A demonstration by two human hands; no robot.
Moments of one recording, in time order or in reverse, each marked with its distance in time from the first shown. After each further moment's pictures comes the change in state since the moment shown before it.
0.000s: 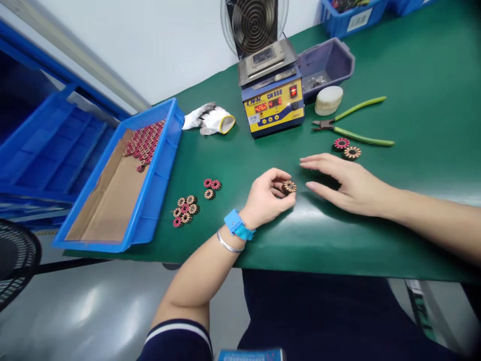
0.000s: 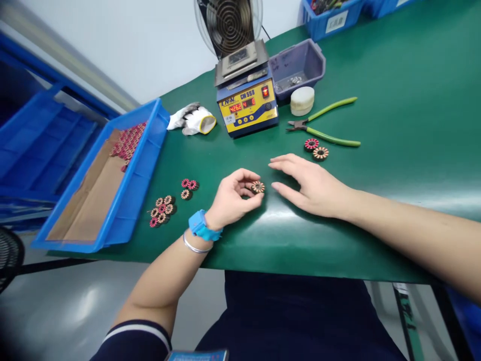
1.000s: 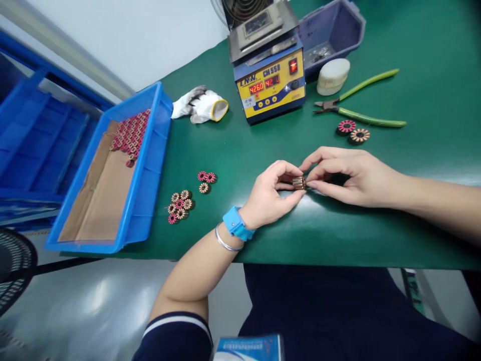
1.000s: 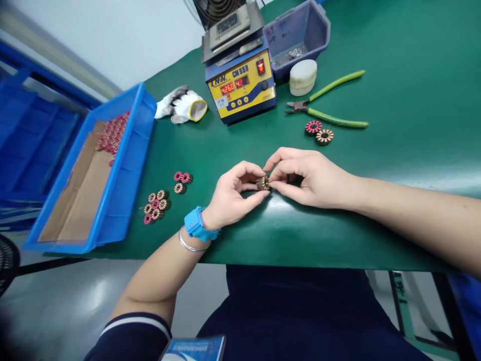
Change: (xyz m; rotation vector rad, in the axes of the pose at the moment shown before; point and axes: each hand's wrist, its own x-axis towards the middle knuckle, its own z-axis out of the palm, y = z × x) left_hand -0.008 -0.007 0.003 -0.009 -0.151 0.230; right_hand 0.005 -0.013 -0.006 0.304 -0.043 -0.013
